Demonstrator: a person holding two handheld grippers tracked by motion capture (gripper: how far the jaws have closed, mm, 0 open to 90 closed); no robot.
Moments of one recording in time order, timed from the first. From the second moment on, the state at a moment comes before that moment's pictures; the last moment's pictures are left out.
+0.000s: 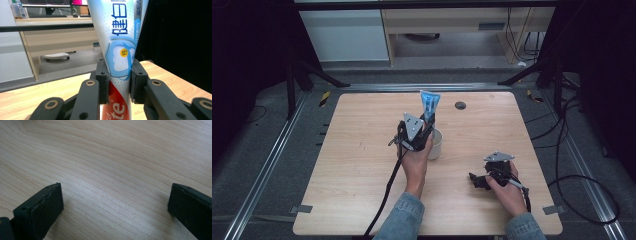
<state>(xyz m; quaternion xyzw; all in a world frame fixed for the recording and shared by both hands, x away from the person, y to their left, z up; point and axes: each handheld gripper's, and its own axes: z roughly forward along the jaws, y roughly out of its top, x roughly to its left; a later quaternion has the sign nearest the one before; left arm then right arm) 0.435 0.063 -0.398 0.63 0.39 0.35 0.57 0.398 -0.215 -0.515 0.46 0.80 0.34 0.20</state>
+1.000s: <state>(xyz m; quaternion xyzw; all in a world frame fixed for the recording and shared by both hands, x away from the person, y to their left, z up) 0.437 0.060 -0.424 0.65 0.39 0.33 0.55 0.397 -0.214 -0.514 0.46 0.80 0.34 0.19</state>
